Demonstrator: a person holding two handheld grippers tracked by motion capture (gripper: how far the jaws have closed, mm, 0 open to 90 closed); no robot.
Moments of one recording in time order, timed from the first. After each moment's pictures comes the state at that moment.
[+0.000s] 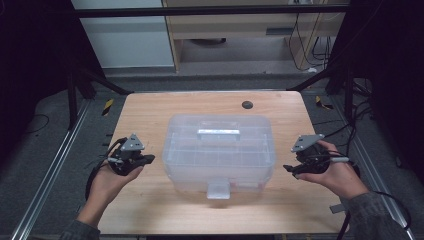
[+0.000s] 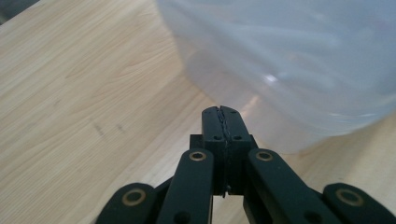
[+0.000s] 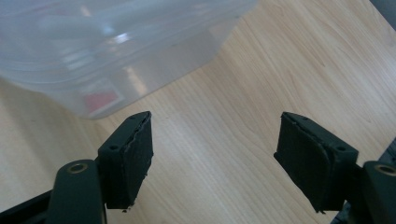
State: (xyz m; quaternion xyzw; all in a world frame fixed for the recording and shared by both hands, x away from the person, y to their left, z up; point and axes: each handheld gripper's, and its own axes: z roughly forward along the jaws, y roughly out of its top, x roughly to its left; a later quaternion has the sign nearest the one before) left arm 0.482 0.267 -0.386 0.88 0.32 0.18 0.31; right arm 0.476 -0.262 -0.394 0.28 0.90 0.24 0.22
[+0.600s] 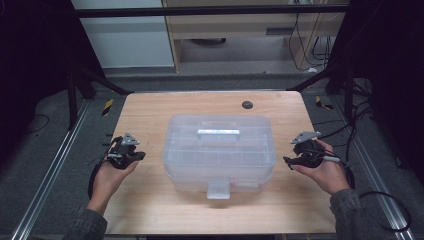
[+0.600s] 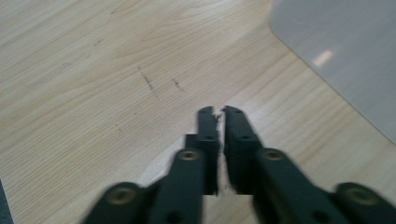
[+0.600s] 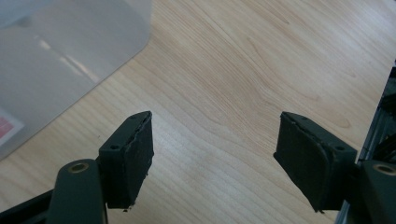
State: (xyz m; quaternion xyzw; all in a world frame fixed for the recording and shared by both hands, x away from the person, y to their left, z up) left arm 0.521 0.296 -0.442 0.85 0.40 0.20 0.27; right arm 0.510 -0.273 -0.438 0.40 0.85 0.23 0.25
